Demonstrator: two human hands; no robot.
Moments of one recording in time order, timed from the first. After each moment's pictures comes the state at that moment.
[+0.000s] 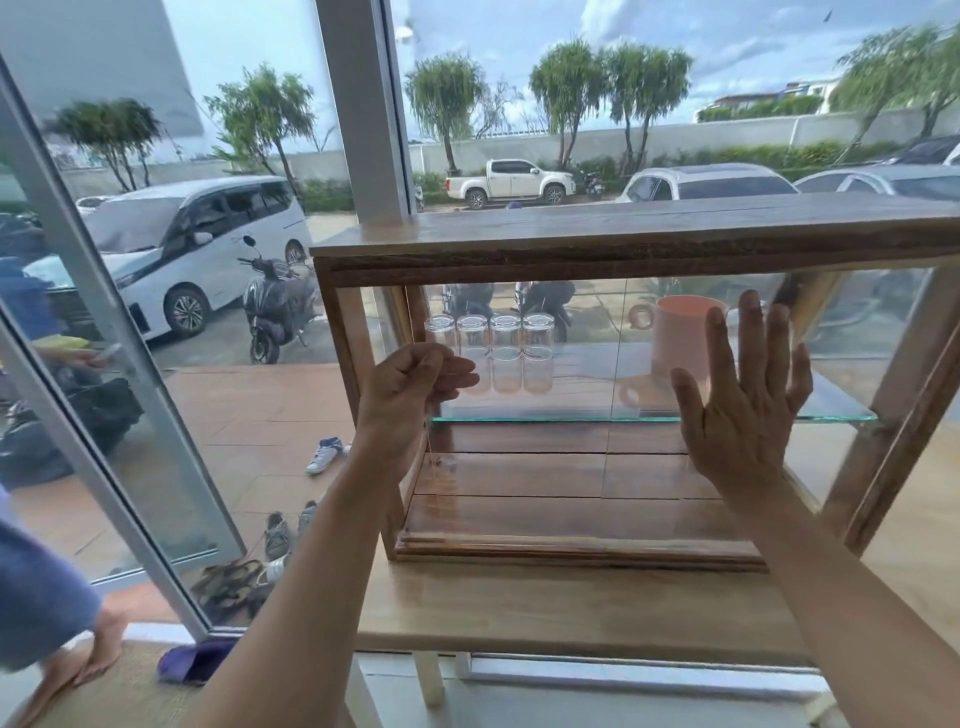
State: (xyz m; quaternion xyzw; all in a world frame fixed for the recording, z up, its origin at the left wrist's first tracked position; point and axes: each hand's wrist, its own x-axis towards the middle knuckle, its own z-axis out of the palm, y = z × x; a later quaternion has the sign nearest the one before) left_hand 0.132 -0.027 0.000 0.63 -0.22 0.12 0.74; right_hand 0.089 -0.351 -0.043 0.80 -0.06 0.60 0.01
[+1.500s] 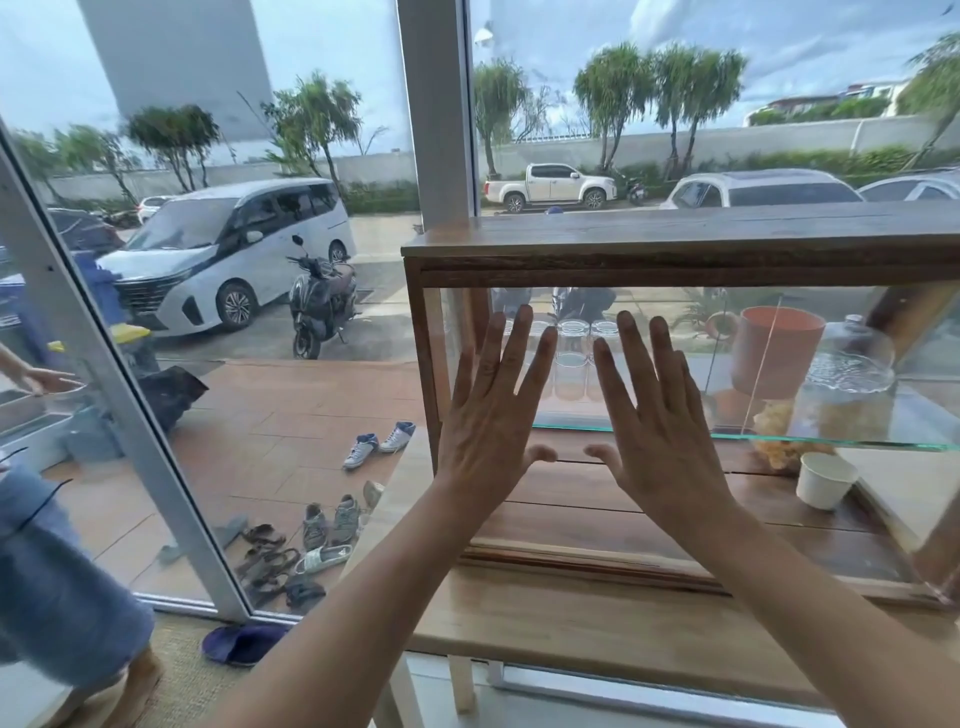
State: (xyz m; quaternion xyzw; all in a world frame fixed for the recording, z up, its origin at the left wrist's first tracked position) left_hand 0.120 -0.025 -0.011 0.89 -0.25 0.39 0.03; right_hand 0.076 -0.206 -0.018 0.90 0.10 0.42 0.04
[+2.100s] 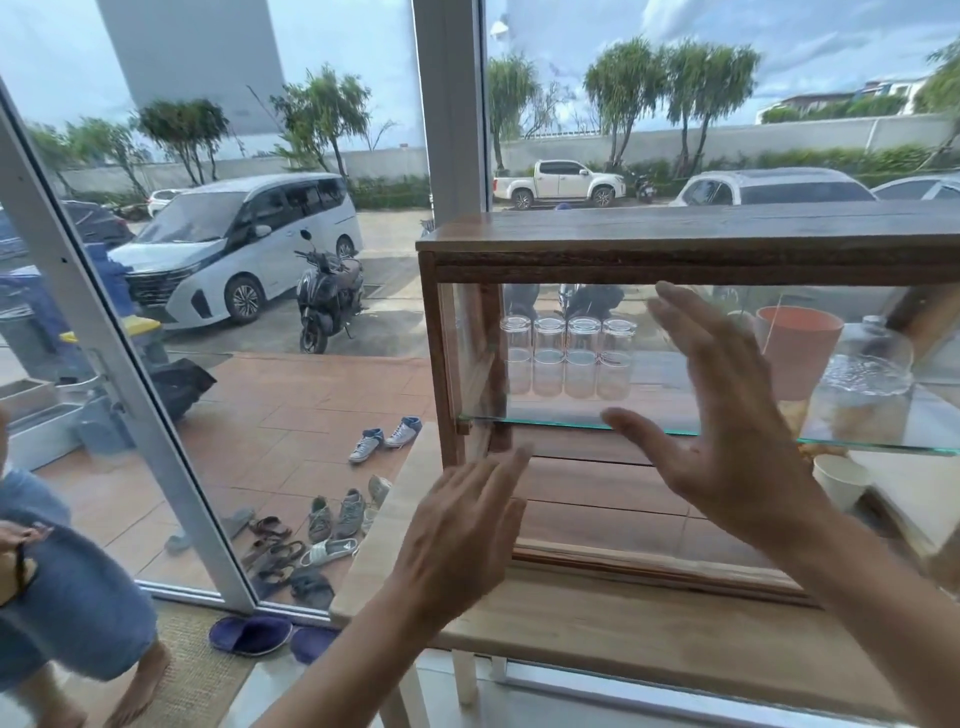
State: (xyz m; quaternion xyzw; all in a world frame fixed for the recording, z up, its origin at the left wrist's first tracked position) left_hand 0.060 0.026 -0.077 0.85 -0.33 0.36 0.19; right_hand 0.031 -0.213 0.031 0.84 0.24 0.44 -0.20
